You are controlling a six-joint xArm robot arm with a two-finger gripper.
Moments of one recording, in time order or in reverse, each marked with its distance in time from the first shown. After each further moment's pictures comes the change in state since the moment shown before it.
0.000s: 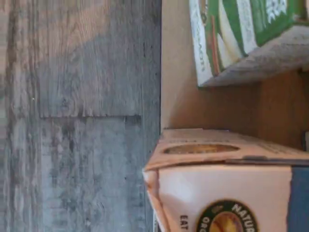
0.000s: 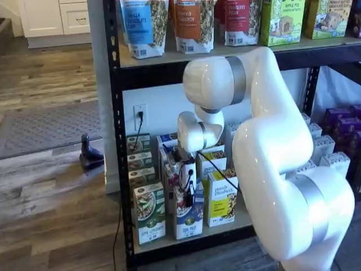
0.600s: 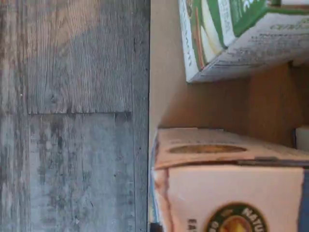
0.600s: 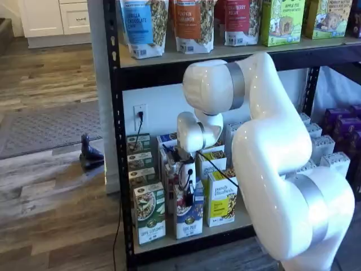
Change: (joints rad) arm -0.006 0.054 -0.081 -0.017 0.027 0.010
